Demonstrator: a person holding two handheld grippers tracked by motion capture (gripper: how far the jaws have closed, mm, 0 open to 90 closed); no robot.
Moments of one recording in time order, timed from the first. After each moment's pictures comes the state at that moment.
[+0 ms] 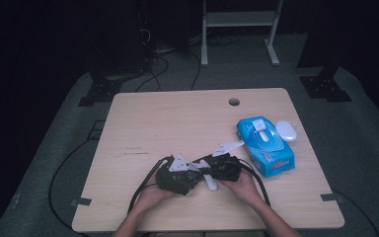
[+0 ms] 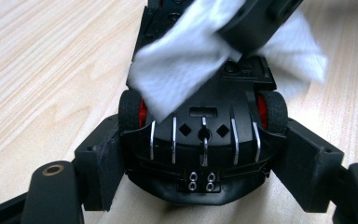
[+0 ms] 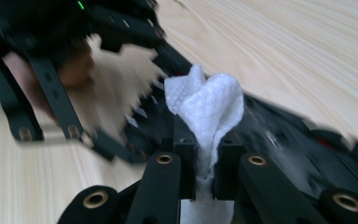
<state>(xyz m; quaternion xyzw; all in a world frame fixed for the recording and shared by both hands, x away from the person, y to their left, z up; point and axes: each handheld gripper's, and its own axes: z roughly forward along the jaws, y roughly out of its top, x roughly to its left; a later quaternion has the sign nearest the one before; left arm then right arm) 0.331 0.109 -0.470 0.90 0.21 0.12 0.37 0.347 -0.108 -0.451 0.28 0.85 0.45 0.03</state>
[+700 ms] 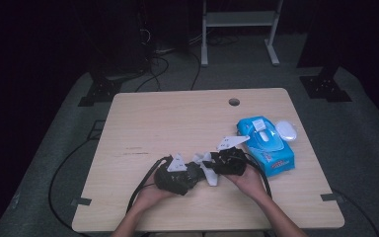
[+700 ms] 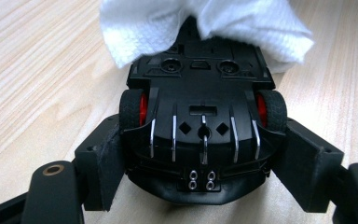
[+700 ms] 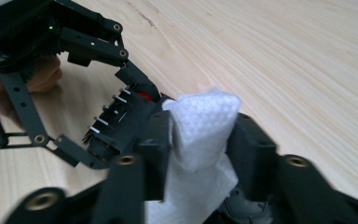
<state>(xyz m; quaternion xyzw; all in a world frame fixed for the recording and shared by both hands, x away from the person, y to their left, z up) 0.331 0.112 -0.469 0.90 0.20 0.12 0.37 0.351 -0.123 -0.428 0.28 0.85 0.44 0.10</state>
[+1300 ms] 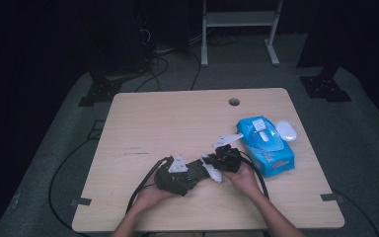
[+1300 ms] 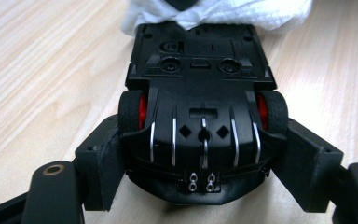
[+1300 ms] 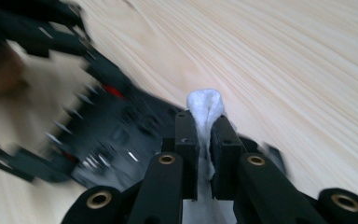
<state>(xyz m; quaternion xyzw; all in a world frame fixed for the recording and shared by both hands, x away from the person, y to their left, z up) 0.330 0.109 -0.472 0.91 0.19 0.13 0.36 0.369 -0.114 -0.447 0.31 0.85 0.41 0.09</state>
